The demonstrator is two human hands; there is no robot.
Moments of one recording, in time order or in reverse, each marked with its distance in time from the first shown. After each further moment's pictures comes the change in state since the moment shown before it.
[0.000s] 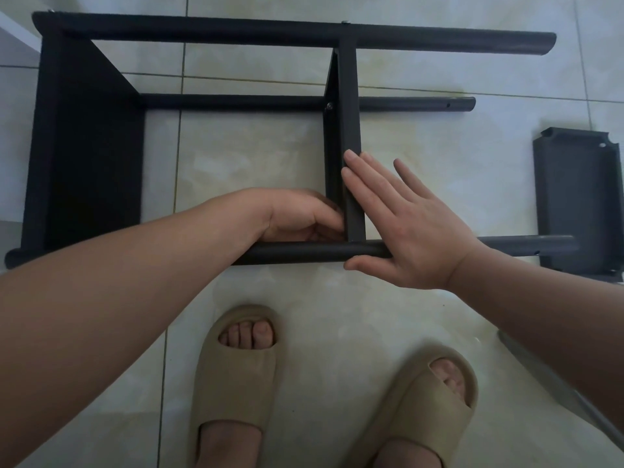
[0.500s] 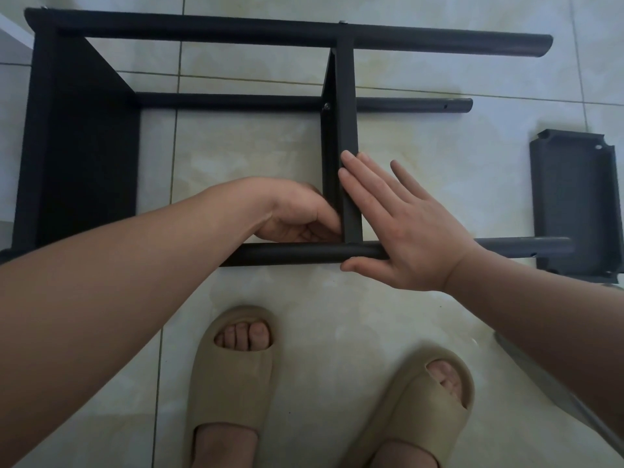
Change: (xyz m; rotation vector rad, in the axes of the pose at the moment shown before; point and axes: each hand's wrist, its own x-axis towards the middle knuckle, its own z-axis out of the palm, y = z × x) left_hand 0.000 0.013 -0.001 0.111 0.048 -0.132; right_hand 0.000 -0.001 -0.002 0.006 -0.011 0.004
